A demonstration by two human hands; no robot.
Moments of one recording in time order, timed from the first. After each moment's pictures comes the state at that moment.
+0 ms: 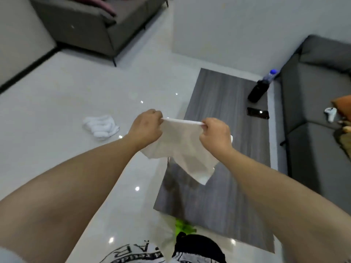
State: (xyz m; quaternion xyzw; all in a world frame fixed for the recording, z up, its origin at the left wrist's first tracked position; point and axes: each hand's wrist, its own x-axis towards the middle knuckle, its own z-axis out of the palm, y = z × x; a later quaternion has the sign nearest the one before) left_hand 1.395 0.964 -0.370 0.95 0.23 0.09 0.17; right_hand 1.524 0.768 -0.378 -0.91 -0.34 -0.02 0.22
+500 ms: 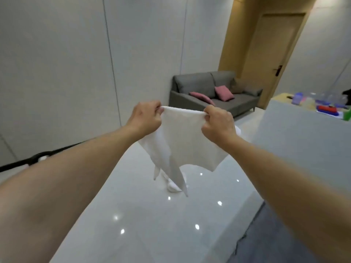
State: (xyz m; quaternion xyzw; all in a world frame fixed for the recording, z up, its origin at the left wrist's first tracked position) left_hand 1.028 1.120 -0.118 0.82 0.42 0.38 0.06; right_hand 1.251 1.027 -0.119 -0.70 -0.62 -0.17 0.31
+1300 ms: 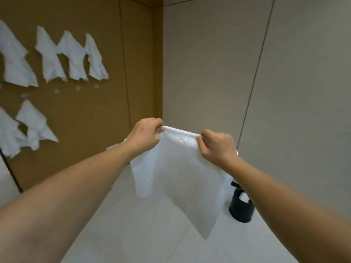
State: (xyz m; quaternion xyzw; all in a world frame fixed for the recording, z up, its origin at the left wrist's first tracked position) left_hand 0.351 1.072 -0.065 0.43 0.83 0.29 -0.22; right_hand 0.517 1.265 -0.084 -0.11 -0.90 0.01 0.42
